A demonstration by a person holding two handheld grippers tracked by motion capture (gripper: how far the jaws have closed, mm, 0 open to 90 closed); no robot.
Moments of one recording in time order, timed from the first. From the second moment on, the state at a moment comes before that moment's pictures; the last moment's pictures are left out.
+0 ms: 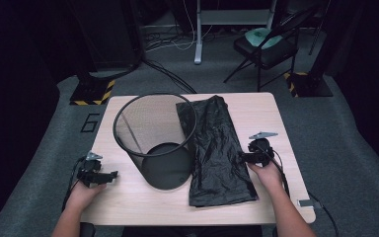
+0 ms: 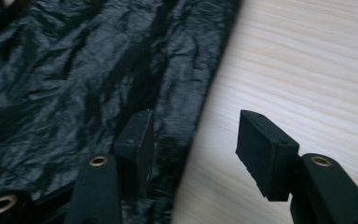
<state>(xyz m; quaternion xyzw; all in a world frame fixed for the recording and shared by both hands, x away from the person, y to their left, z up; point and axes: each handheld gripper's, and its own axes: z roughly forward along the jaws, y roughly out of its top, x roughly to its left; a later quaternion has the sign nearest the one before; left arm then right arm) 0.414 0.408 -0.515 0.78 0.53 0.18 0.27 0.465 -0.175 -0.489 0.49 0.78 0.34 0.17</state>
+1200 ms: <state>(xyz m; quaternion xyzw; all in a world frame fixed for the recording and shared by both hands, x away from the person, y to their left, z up) 0.413 0.408 -0.516 0.79 0.53 0.18 0.28 0.444 -0.189 -0.493 0.47 0.82 0.29 0.15</state>
